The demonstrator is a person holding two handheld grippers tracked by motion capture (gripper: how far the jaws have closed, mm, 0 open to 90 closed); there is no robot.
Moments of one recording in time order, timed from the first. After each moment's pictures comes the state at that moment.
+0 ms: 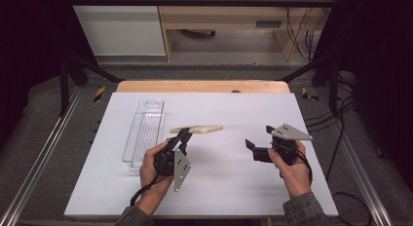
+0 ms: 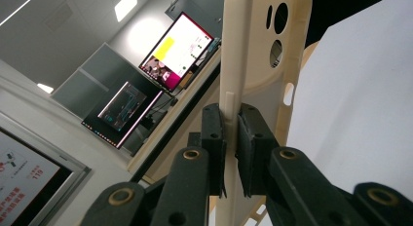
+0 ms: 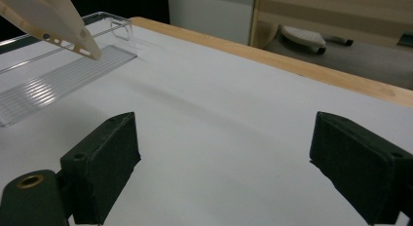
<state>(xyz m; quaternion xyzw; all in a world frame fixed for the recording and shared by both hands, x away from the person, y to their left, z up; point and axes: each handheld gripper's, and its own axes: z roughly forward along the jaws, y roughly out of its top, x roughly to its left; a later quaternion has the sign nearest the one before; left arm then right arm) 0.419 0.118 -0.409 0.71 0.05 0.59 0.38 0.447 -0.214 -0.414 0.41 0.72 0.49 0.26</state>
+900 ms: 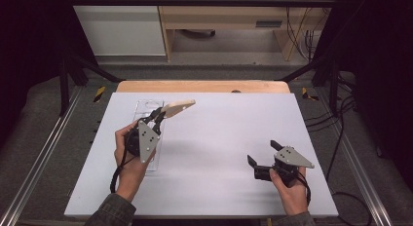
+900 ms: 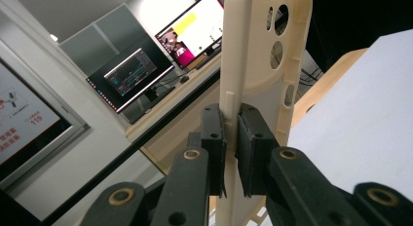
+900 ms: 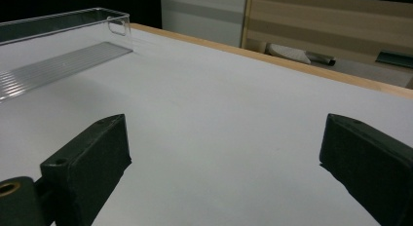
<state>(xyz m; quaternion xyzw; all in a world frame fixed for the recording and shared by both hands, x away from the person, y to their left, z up) 0.455 0.182 -0.366 0.70 0.16 0.55 0.43 0.414 -0.219 -0.463 0.40 0.70 0.52 0.30</state>
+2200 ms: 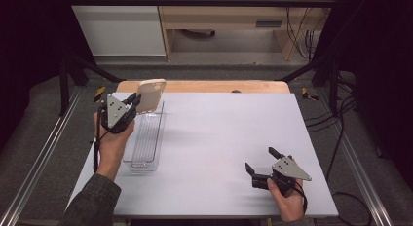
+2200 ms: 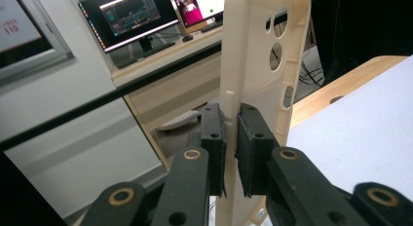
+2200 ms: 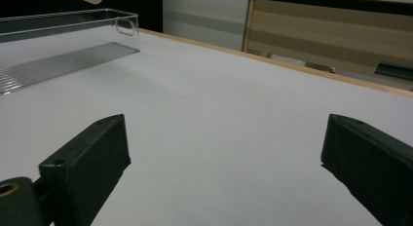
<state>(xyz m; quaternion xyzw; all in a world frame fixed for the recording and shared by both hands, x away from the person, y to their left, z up) 0.522 0.253 -0.365 0.69 0.30 0.46 0.46 0.398 -0.214 -0.486 0.38 0.68 0.53 0.31</state>
